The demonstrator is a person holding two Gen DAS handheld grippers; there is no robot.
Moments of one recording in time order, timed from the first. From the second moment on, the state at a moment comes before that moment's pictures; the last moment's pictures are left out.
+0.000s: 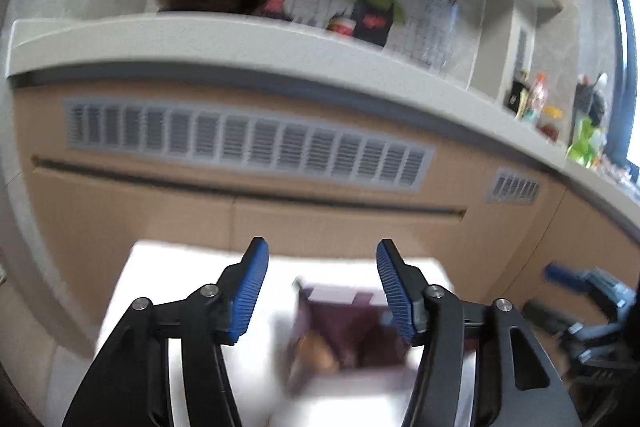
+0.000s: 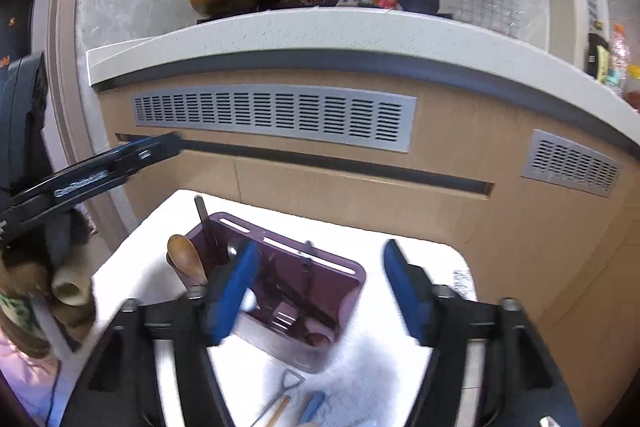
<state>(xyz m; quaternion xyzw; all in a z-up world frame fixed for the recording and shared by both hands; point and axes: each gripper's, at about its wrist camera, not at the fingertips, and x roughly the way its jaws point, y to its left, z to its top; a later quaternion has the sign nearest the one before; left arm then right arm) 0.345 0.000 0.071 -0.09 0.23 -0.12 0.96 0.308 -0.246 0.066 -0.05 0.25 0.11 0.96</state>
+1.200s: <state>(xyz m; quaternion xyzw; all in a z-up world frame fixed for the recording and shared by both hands) 0.222 0.007 -0.085 -0.08 0.45 -0.13 0.88 0.239 -0.242 -0.066 -0.03 0.43 0.12 0.89</state>
